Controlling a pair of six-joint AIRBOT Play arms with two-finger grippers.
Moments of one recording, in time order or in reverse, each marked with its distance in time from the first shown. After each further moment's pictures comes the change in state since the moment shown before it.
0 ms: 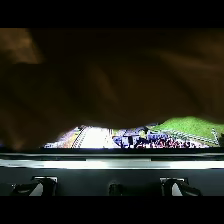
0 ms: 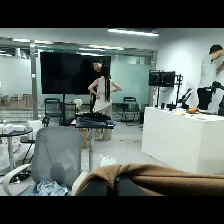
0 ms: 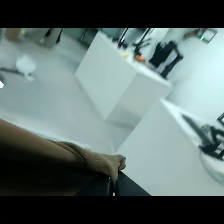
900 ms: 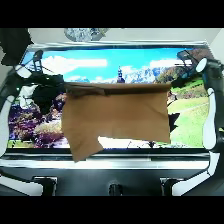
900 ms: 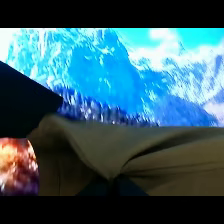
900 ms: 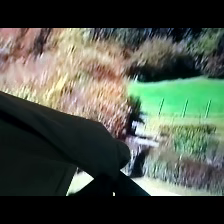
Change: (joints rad) left arm -0.096 -0.916 -0.345 -0.022 0.032 0.053; right arm 0.142 -1.039 -0.161 0.036 -0.196 0.035
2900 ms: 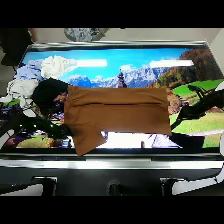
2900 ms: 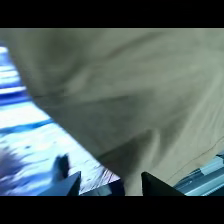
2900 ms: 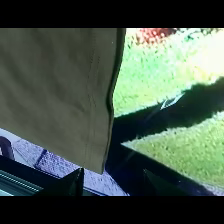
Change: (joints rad) left arm 0.061 0.322 -0.850 -0.165 -0.304 0.127; right arm -0.263 0.128 -0.350 0.241 0.569 -0.054
